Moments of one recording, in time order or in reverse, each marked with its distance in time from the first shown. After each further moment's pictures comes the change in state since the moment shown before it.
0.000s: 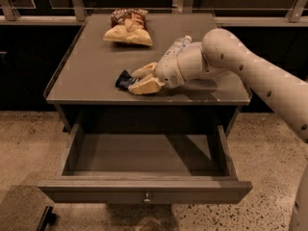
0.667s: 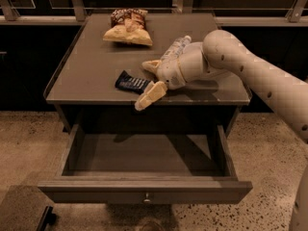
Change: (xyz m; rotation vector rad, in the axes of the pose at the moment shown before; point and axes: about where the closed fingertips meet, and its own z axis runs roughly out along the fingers) arm 0.000 0.000 0.000 0.000 0.000 0.000
